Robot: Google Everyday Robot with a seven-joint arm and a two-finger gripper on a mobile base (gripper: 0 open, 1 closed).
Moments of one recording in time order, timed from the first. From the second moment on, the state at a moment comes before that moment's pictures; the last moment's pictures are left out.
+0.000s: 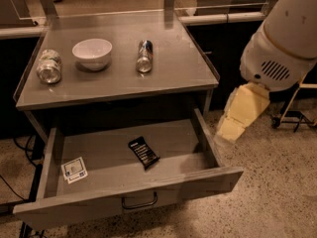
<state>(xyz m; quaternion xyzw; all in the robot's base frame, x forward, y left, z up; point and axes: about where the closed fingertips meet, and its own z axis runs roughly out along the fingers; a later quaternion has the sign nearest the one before) 0.428 -0.142 0.950 -0.53 0.84 0.02 0.14</state>
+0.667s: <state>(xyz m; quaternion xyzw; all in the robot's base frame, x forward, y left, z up) 0.423 -0.130 0.940 -0.54 0.83 0.03 0.14</state>
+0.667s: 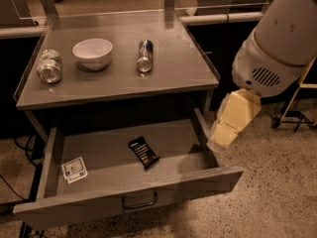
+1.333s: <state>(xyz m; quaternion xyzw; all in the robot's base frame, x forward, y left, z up) 0.435 -0.076 0.897 -0.57 0.81 0.05 0.12</state>
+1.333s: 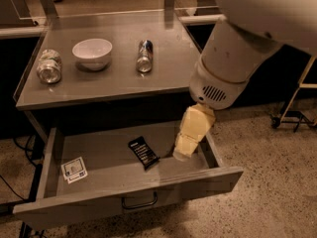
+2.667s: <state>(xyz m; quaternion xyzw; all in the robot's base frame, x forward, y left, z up) 0.436 -0.019 0.819 -0.56 0.82 0.11 0.10</state>
